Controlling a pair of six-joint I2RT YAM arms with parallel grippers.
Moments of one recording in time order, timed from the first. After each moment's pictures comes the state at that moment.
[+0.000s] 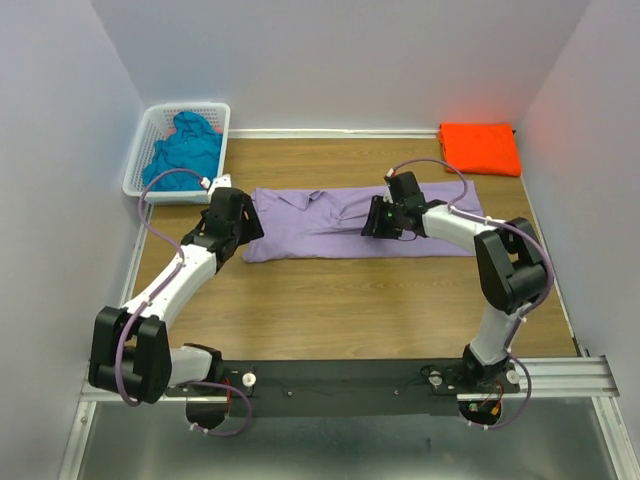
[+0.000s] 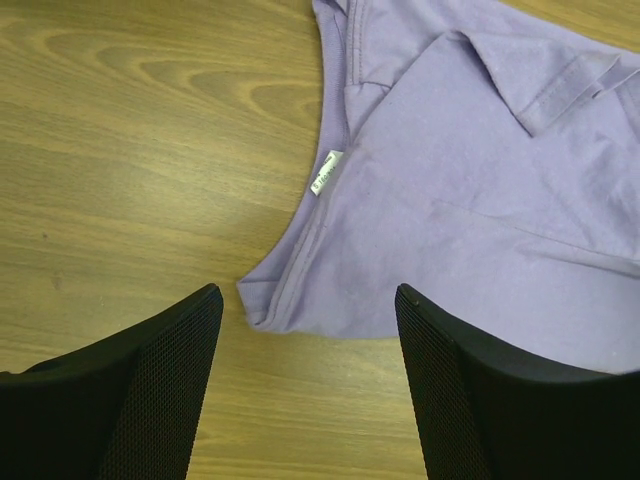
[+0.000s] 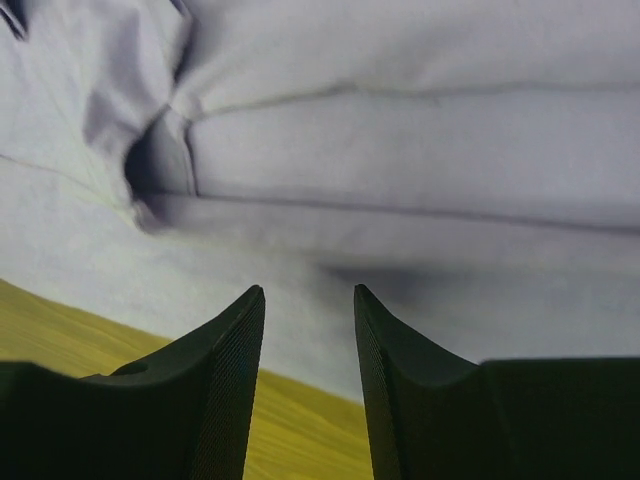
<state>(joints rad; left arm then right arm) -0.26 1.27 0.81 -0.28 -0.23 -0.49 0.42 1.81 1.10 -0.19 -0.17 0.50</state>
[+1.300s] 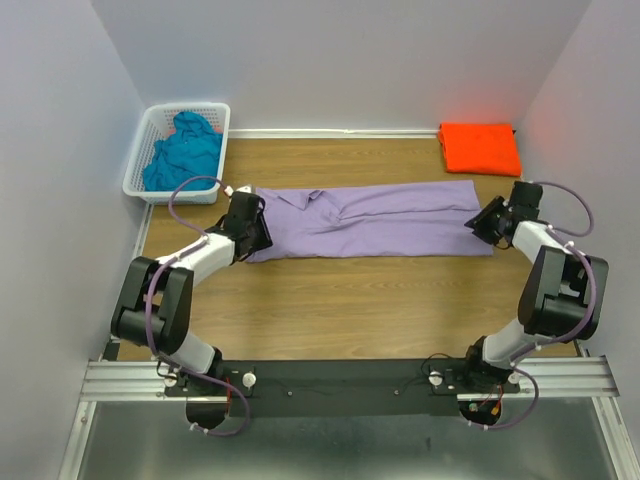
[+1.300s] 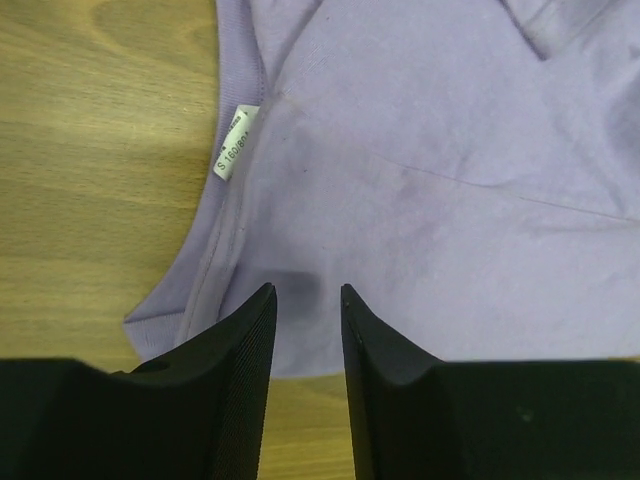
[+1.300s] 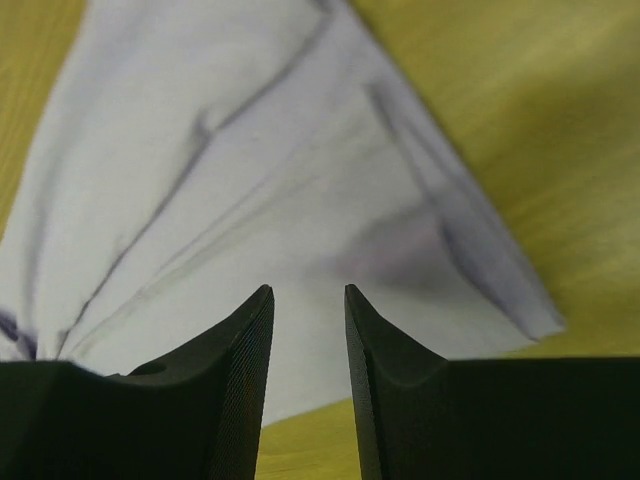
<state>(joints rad) -0.29 1.51 0.79 -0.11 -0.07 -0.53 -0.26 1.59 0.90 -0.15 -0.20 0.55</state>
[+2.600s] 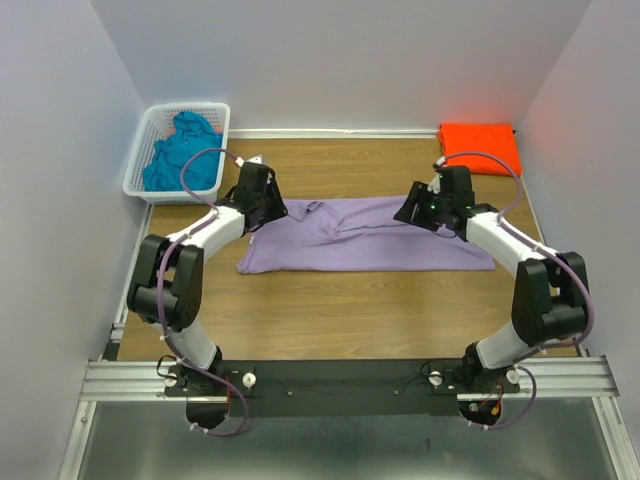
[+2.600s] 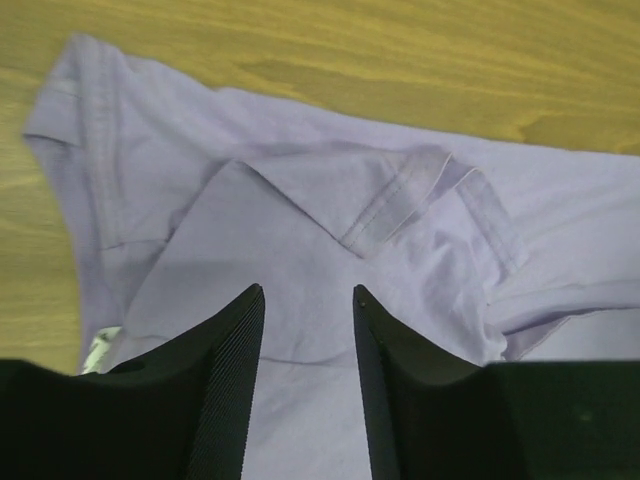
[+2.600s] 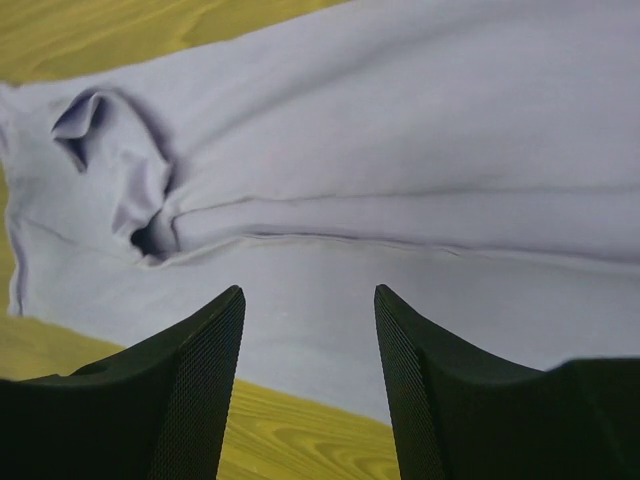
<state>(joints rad) -0.30 1.65 1.07 -0.14 -0.01 -0.56 0.18 1.54 0.98 -0.21 -0.23 0.46</state>
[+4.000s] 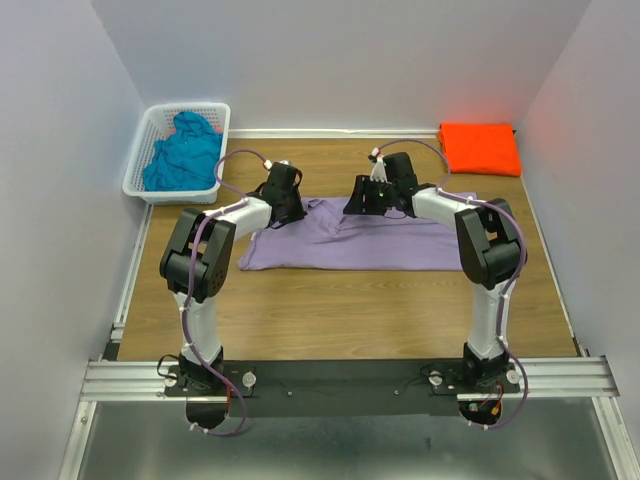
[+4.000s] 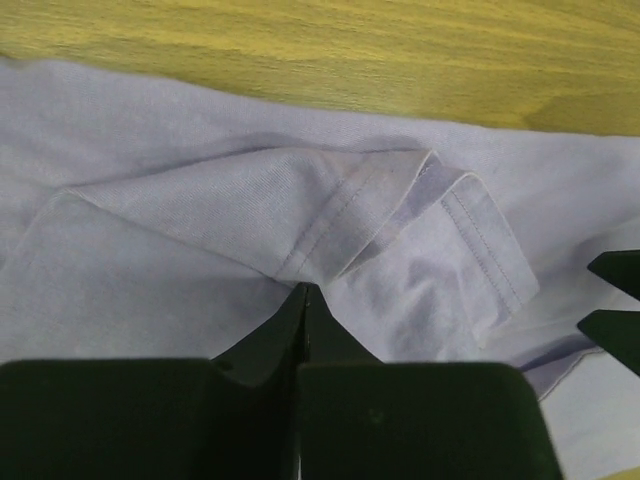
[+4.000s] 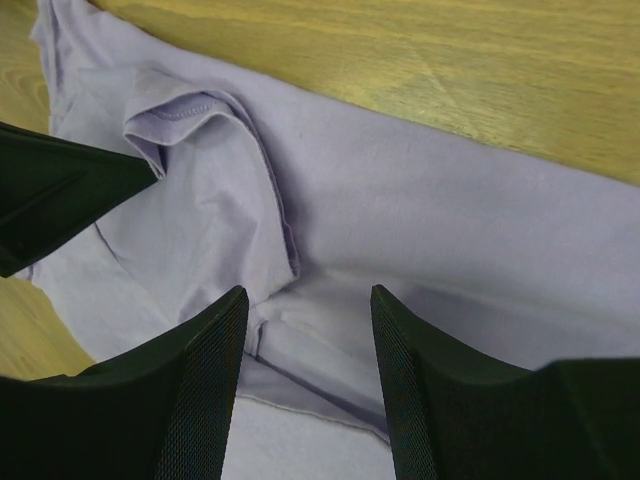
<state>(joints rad) -0.39 1.95 1.24 -0.11 0.01 -0.62 0.38 2.05 1.36 -0.06 -0.43 0.37</state>
